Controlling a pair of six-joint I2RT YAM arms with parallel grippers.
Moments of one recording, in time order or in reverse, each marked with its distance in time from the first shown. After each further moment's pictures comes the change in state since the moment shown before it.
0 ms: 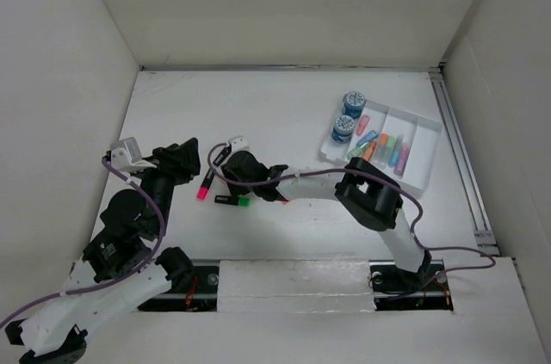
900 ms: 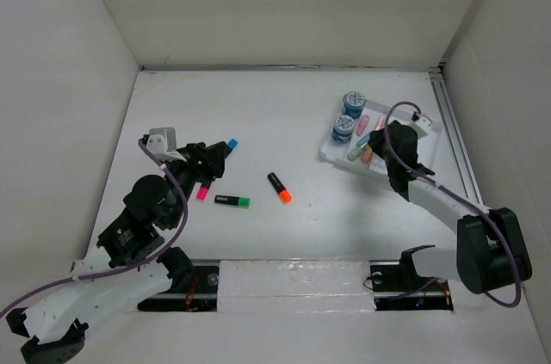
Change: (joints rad) left arm 0.000 0.109 0.000 0.013 0.190 0.044; right arm -0.772 -0.858 -0.827 0.320 0.058 0.296
